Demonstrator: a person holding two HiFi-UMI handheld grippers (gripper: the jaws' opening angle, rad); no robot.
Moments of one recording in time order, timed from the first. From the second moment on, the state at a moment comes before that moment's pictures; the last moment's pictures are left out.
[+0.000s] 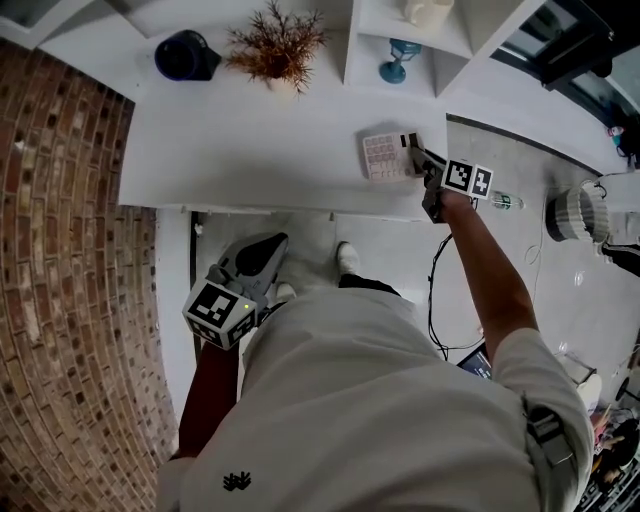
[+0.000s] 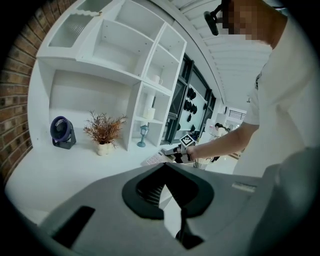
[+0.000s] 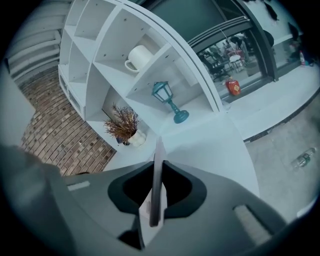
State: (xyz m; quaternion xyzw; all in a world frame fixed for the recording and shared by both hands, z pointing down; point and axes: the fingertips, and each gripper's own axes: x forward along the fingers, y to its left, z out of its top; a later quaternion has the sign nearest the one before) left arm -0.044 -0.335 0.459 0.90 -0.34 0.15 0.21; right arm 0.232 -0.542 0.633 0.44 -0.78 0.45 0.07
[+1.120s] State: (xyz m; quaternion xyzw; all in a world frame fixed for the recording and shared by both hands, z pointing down) left arm -0.201 -0.200 0.466 0.92 -0.31 0.14 0.18; right arm 0.010 -0.388 0.516 0.36 -0.84 0.39 0.09
